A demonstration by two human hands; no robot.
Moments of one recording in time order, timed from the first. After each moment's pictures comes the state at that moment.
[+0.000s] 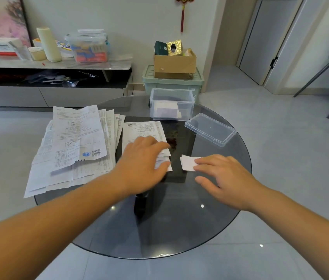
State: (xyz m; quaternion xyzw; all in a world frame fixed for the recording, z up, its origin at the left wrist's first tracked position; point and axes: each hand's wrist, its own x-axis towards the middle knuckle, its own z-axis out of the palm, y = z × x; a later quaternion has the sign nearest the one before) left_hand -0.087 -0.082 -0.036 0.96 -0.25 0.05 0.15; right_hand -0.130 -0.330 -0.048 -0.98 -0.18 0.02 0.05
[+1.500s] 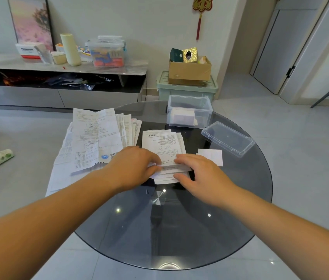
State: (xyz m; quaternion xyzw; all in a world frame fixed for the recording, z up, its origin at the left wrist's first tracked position) left_hand -0.062 -0.031 -0.035 0.97 -0.23 0.02 0.07; right_hand -0.096 -0.246 -0.049 -0.95 -0.19 -0.02 0.24
